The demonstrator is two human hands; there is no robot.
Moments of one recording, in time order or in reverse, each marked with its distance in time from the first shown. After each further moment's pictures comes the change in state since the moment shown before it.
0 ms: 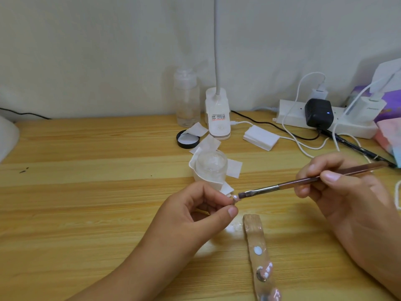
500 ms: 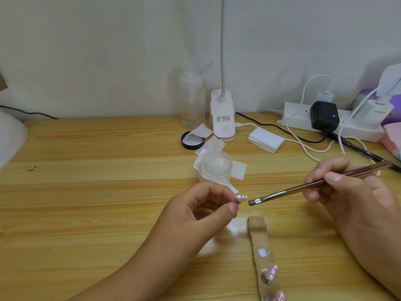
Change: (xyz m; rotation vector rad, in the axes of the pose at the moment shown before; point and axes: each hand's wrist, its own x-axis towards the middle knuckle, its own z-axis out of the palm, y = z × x) left_hand 0.001 -0.003 -0.005 0.033 -0.052 0.052; right_hand 0.002 0.005 -0.005 -0.066 0.060 0.014
